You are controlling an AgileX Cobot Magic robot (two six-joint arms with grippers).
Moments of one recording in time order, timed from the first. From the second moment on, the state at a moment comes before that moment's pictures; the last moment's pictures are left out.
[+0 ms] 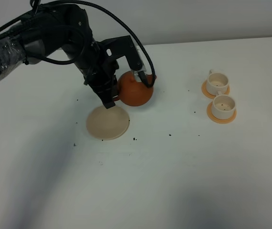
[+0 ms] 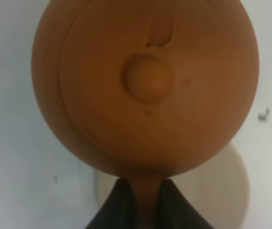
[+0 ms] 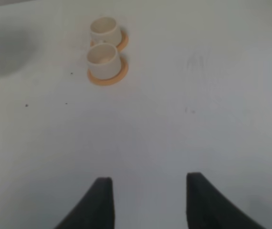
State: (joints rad) left arm -0.41 2.13 -1.76 -0.12 0.91 0.92; right arm 0.06 -0.01 -0.49 0.10 1.08 0.01
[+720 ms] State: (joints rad) left arm -0.50 2.32 -1.99 -0.13 0.79 0.86; right arm 0.06 -0.01 -0.49 0.10 1.08 0.01
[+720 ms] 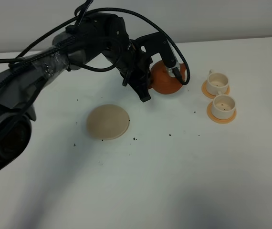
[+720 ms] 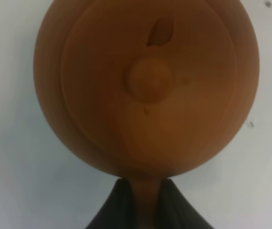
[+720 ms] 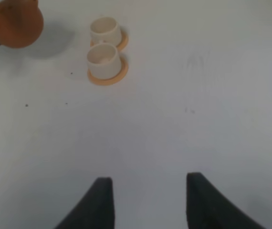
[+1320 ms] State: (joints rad) left arm -0.56 2.54 -2.28 0.05 0.81 0.85; right arm 0.06 -0.01 -0.49 0.10 1.08 0.01
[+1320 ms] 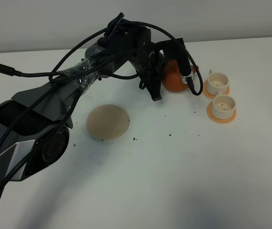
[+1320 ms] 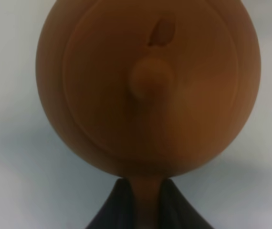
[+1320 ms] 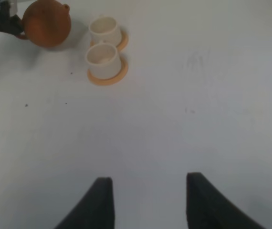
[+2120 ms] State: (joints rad) left arm -0.59 2.54 -2.29 0.12 0.77 0.77; right arm 0.06 -0.01 -0.49 0.10 1.08 0.01
